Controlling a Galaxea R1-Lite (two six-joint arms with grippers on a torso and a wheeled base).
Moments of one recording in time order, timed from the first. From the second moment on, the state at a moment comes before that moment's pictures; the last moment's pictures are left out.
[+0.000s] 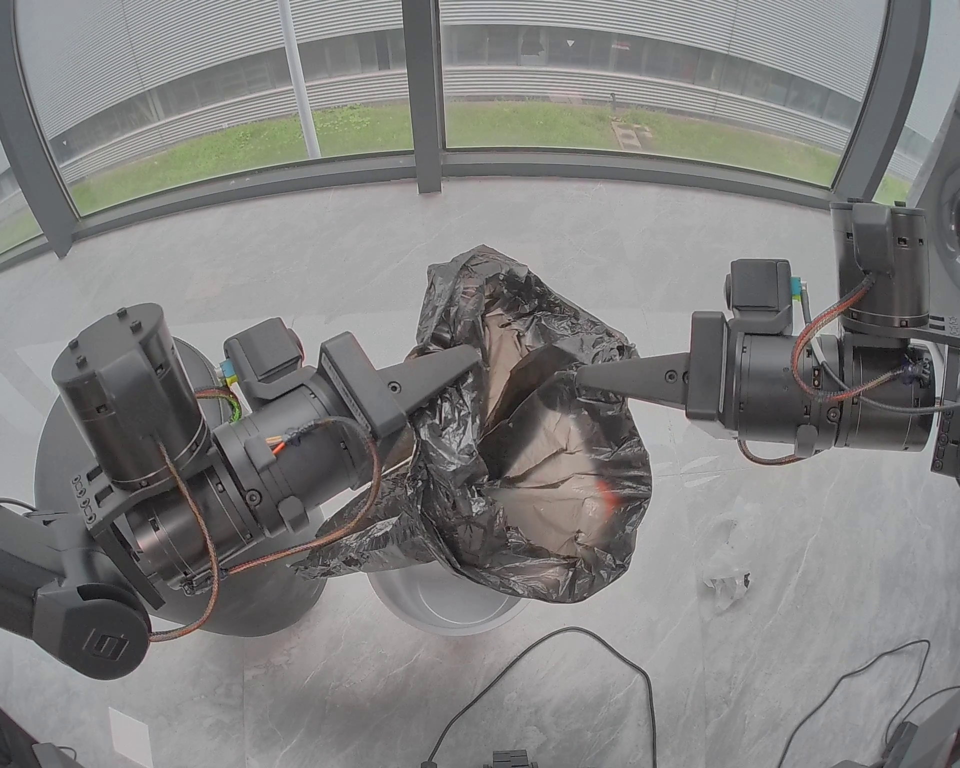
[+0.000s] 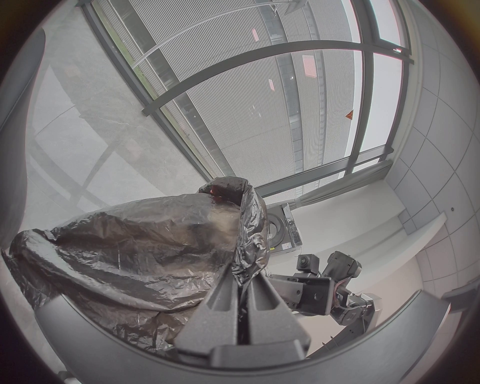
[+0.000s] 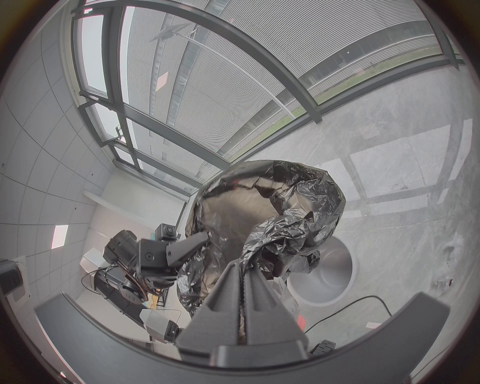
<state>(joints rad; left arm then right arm) -0.68 1.60 -0.71 -1.01 -0.21 -0.91 0.64 1.54 -1.07 -0.25 0.34 0.55</state>
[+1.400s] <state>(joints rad) -0.61 1.81 -0.61 -1.18 -0.21 -0.63 0.62 1.62 -1.01 -0.25 0.34 0.51</state>
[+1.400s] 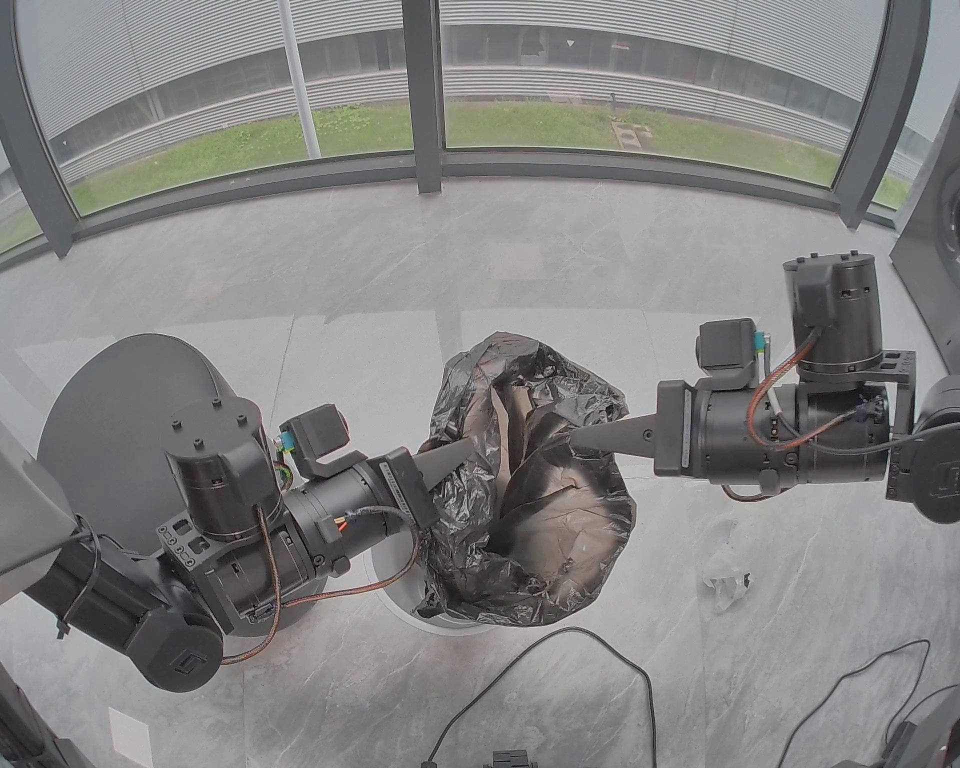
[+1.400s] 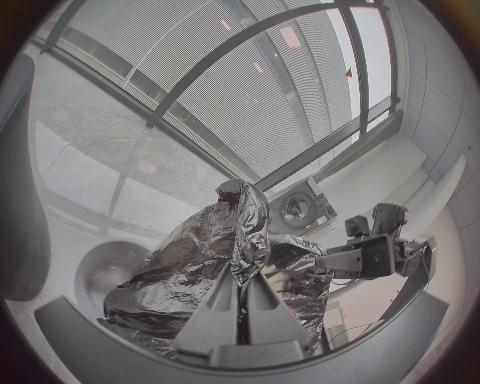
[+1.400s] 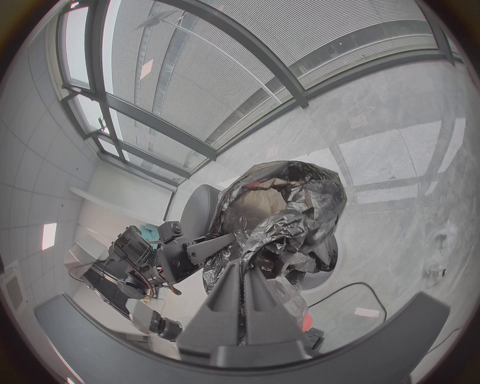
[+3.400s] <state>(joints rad) -0.40 2.15 -0.85 -0.84 0.03 -0.13 0.61 2.04 -1.17 -0.25 0.14 0.29</state>
